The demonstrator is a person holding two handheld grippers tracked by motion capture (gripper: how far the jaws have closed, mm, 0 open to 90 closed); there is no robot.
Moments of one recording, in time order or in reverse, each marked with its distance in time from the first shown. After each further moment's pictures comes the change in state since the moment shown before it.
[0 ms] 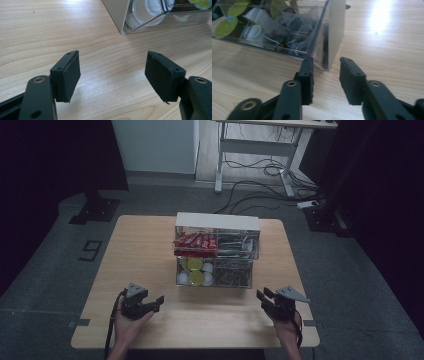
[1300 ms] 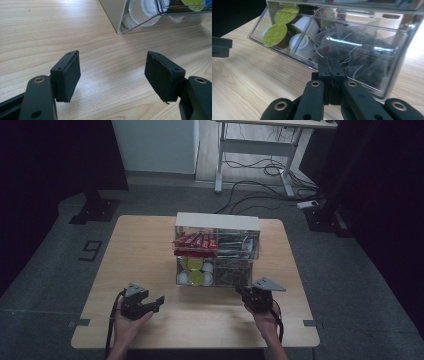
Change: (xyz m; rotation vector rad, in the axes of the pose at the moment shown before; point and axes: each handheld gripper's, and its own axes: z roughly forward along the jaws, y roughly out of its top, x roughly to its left) left arm 0.000 0.001 -0.002 0.006 -0.025 -0.014; right arm 0.052 0.024 0.035 0.021 0.192 -0.078
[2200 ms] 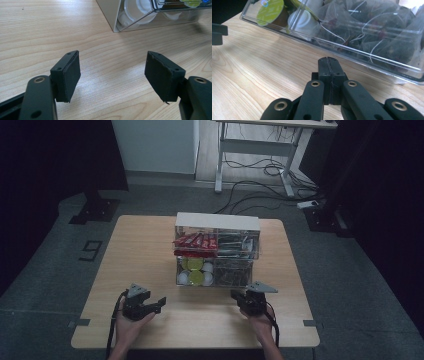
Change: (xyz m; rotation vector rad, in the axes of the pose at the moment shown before) left arm -0.005 -0.001 0.002 0.009 -0.011 0.014; right arm -0.002 -0.023 0.021 0.083 0.025 0.045
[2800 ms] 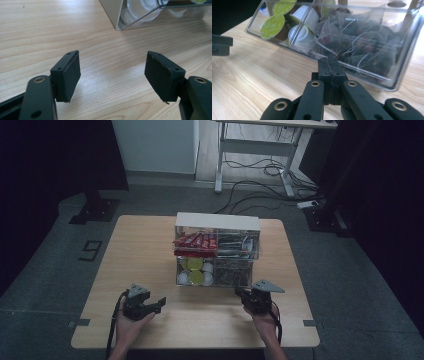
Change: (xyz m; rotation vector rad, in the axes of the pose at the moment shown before) left arm 0.001 -0.002 0.005 0.020 0.014 0.003; right arm -0.002 0.011 -0.018 -0.064 -0.014 -0.003
